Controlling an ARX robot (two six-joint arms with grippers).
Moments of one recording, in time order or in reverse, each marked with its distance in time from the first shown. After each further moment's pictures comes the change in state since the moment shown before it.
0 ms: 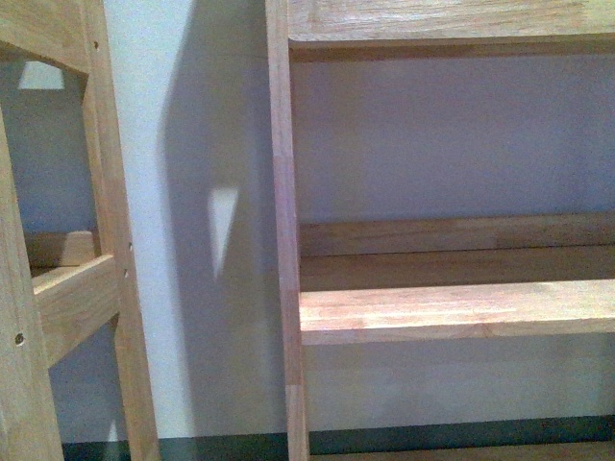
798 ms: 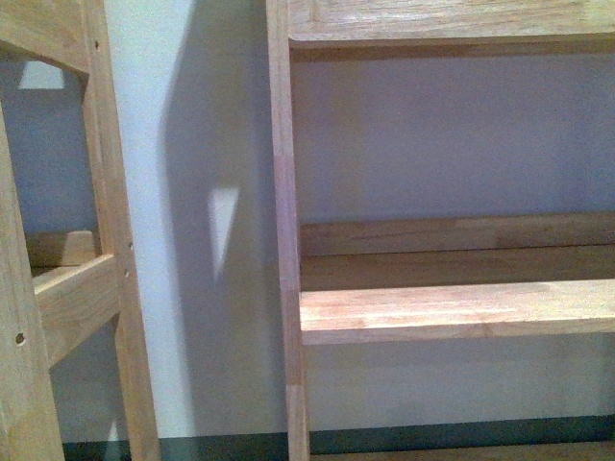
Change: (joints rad) left arm 0.000 0.000 0.000 0.000 0.000 0.000; right arm 0.000 -0.322 -0.210 -0.131 0.000 0.000
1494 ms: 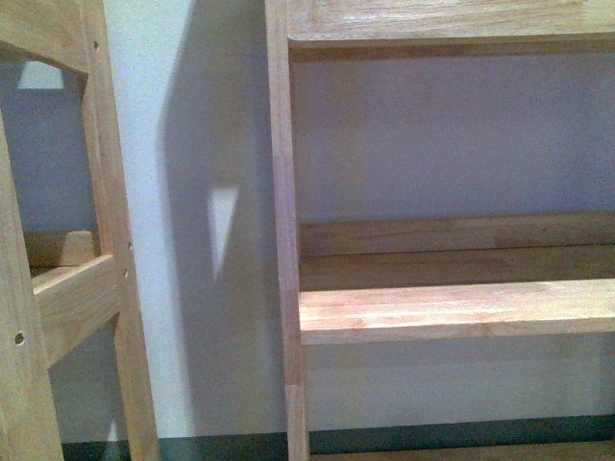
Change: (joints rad) left arm 0.000 0.000 0.000 0.000 0.000 0.000; right arm 0.000 -0.077 -0.037 -0.011 0.000 -0.002
